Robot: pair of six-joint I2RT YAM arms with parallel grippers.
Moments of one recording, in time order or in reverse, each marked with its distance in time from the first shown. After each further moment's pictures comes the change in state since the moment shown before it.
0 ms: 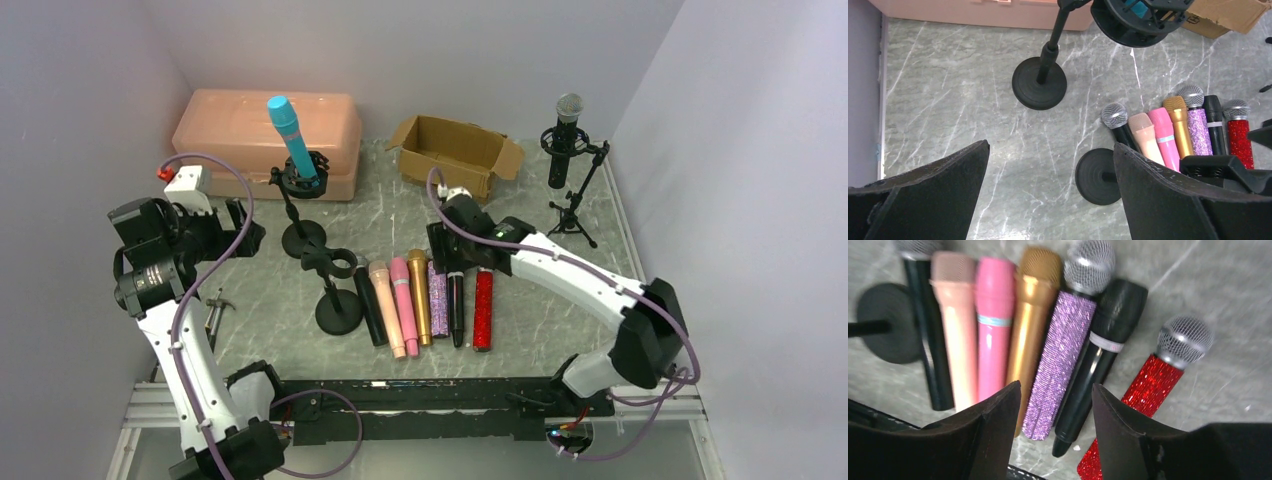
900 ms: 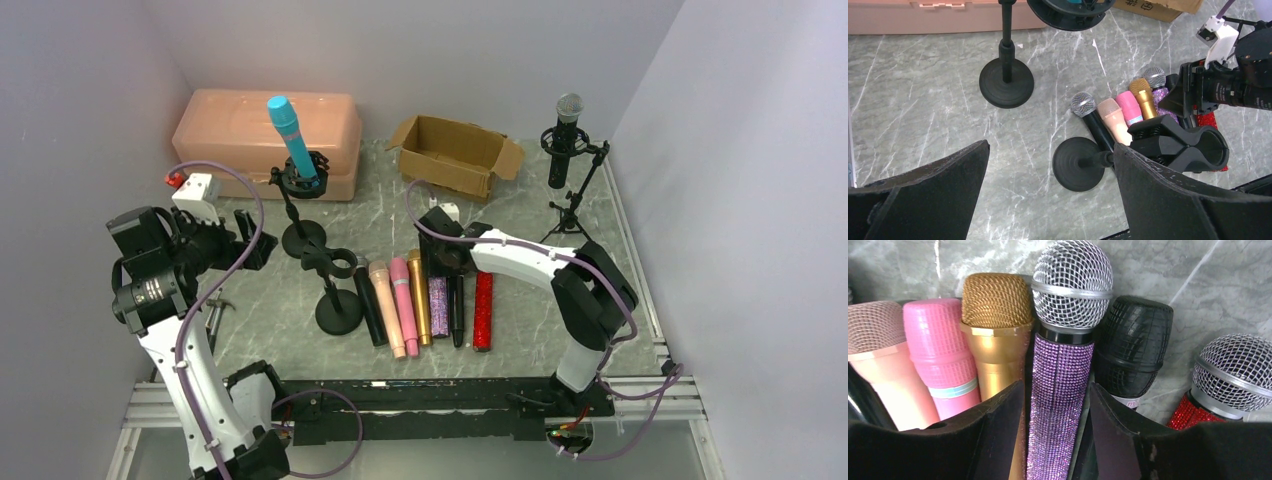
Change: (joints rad) left arm 0.000 -0.066 0.035 -0.121 0.145 0.059; right arm -0.005 0.309 -0.046 0.155 0.075 0.164
